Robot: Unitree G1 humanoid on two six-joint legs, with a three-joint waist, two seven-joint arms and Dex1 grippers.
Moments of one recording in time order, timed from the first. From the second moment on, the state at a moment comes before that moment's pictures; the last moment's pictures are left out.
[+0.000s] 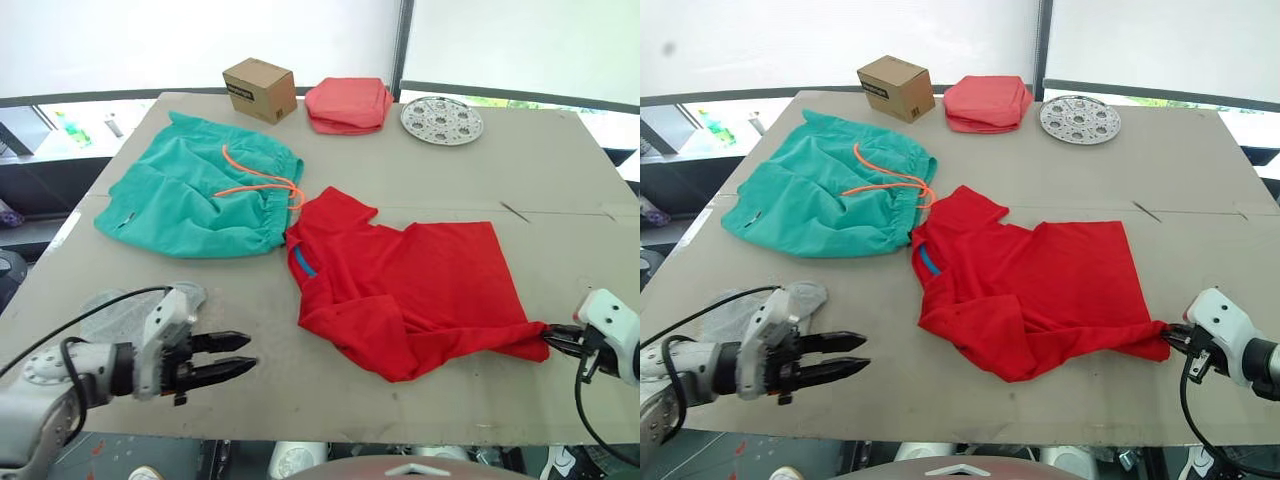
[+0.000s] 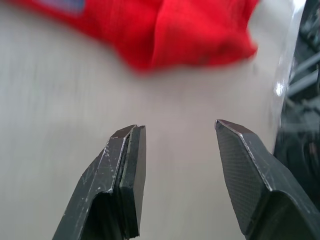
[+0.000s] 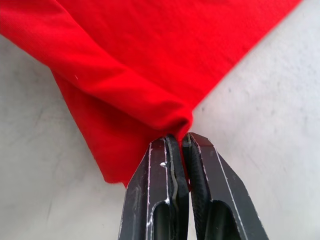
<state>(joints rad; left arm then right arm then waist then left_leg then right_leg) 0.24 0.88 0.28 -0.45 -0.69 0.62 -1.13 0.41 -0.94 -0.38 -0.38 0.29 0.46 0.95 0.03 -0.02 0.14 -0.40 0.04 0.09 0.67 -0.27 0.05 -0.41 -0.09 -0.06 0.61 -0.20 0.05</state>
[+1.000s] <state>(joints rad) -0.78 0.55 -0.59 0.10 -0.33 0.82 -1.16 0.47 -0.84 -0.35 -0.52 0.30 0.50 0.88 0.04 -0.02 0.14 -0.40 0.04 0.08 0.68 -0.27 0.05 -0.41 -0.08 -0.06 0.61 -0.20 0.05</state>
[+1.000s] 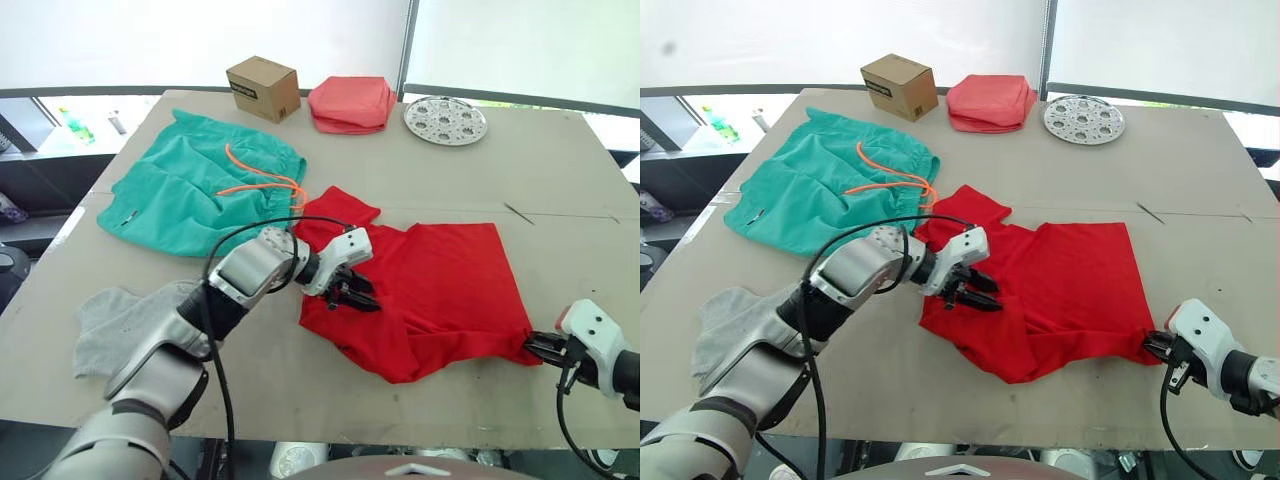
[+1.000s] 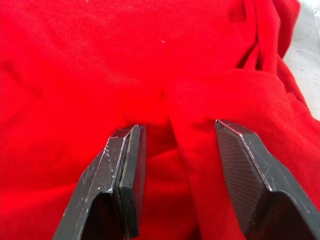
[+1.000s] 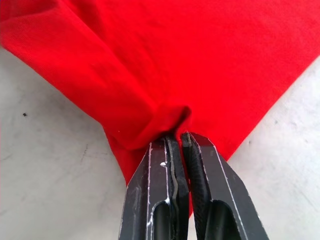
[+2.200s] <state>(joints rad) -0.32 0.85 0.15 -0.21 -0.77 0.86 -1.24 0.41 -0.90 -0.39 -0.37 0.29 0.49 0.92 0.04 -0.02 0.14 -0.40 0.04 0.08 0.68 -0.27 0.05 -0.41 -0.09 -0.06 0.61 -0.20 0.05</state>
